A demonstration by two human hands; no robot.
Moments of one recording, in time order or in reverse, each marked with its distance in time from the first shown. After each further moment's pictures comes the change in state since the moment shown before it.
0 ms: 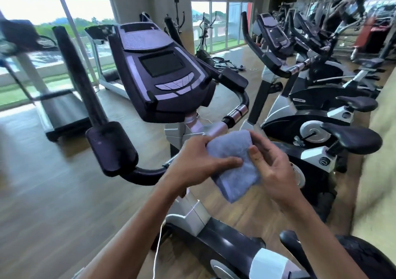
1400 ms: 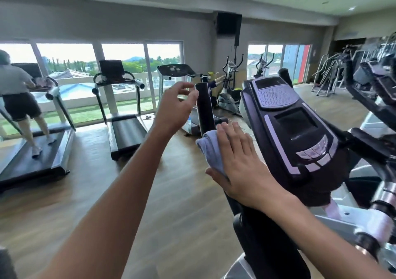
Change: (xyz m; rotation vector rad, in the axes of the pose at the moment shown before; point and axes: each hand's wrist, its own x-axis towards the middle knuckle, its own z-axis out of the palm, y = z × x) left_hand 0.085 -0.095 -0.406 0.150 0.708 0.097; right_hand 0.188 0.031 0.351 -1.174 -0.345 -0.756
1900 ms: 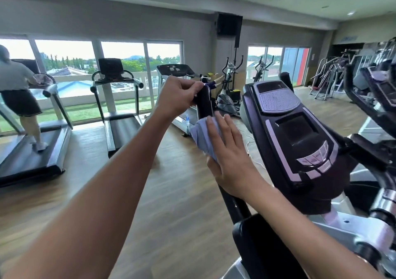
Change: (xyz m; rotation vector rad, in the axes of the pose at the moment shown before) left_hand 0.032 0.015 0.003 -0.064 -0.047 -0.019; right_hand 0.033 0.004 0.016 0.168 0.075 -0.017
